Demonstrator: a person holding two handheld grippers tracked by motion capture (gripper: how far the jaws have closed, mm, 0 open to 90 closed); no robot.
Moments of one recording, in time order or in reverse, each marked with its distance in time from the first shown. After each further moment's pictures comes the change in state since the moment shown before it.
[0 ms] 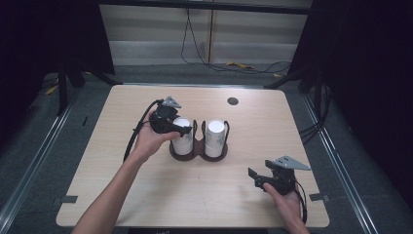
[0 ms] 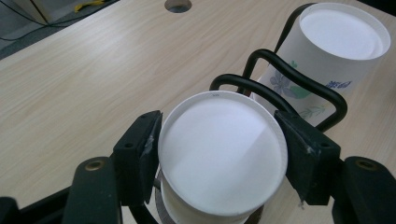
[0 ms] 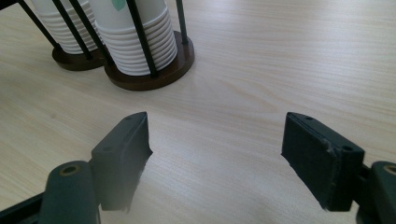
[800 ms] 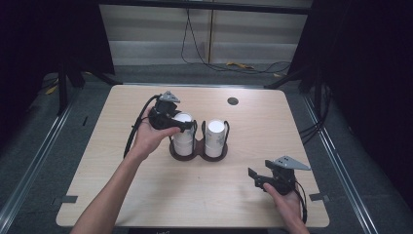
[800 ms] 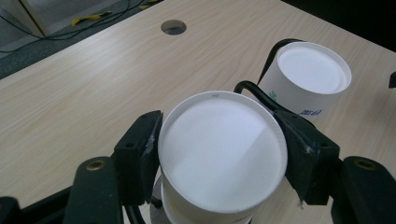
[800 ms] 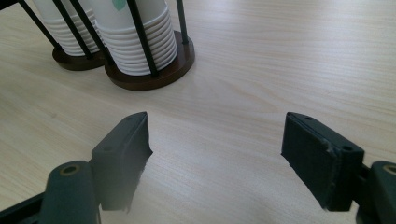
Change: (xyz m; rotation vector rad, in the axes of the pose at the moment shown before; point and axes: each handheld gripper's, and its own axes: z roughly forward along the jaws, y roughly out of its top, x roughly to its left) left arm -0.001 0.012 -0.013 -0.056 -0.021 -0.011; right arm 0.000 0.000 0.000 0.001 0.001 0.001
